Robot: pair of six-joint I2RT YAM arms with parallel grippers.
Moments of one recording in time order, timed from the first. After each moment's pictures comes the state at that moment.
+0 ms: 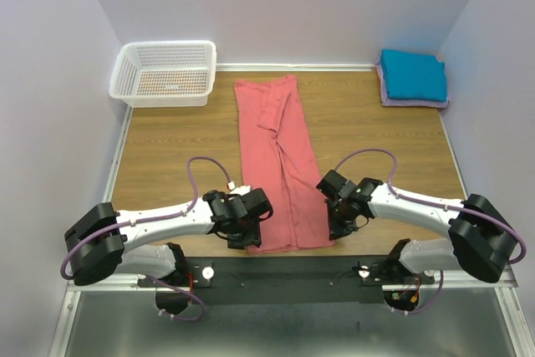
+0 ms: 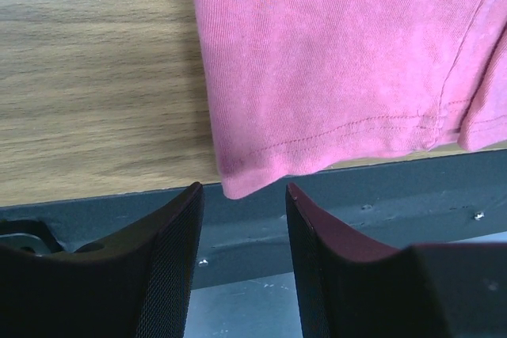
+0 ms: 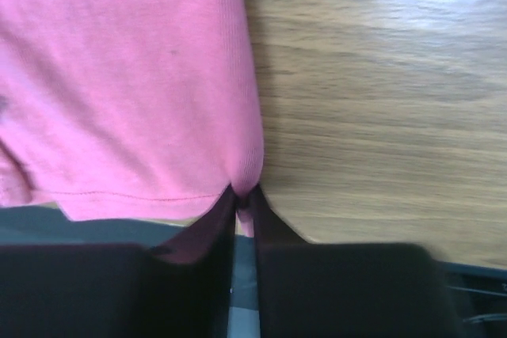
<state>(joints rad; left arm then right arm) -1.11 1.23 0.67 -0.75 -0.03 -1.19 0.84 1.30 0.62 -0.72 -0.03 0.82</state>
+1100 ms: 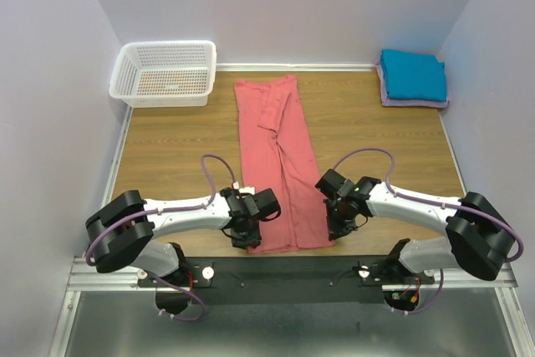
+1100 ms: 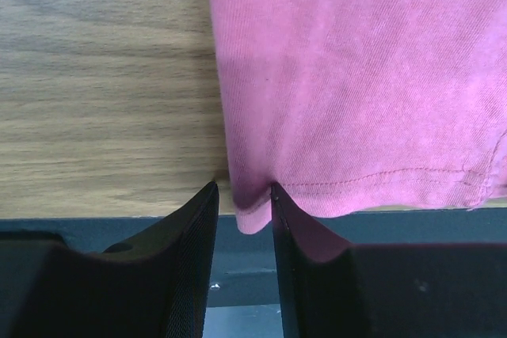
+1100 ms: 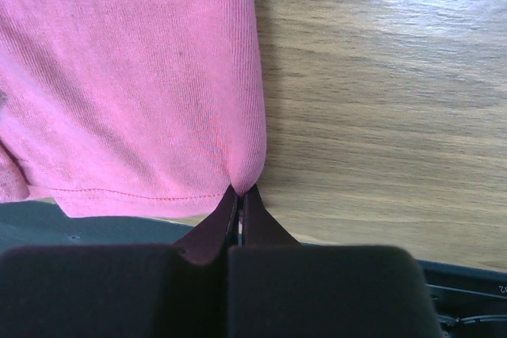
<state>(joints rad) -1.11 1.39 0.71 -0.77 -0.07 -1.19 0.84 1.32 0.63 -0.72 -0.04 0.79</state>
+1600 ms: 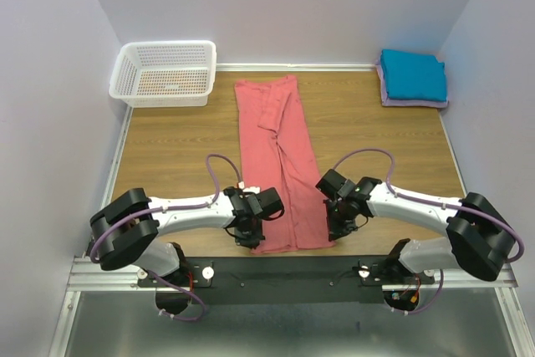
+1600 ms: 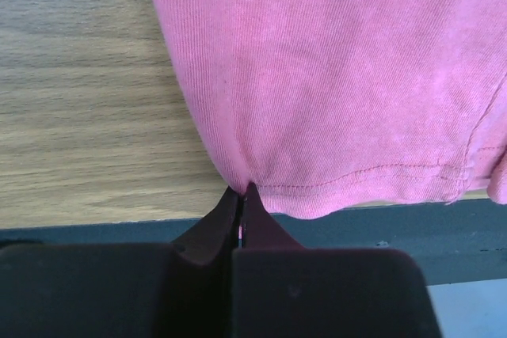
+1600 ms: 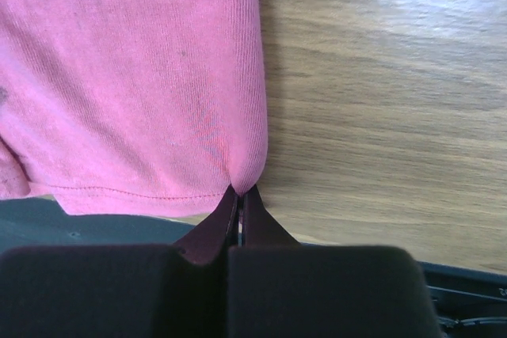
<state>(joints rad) -1.11 1.42 0.74 -0.74 -0.03 -1.15 0.84 1.33 0.63 -0.72 -0.05 0.78</state>
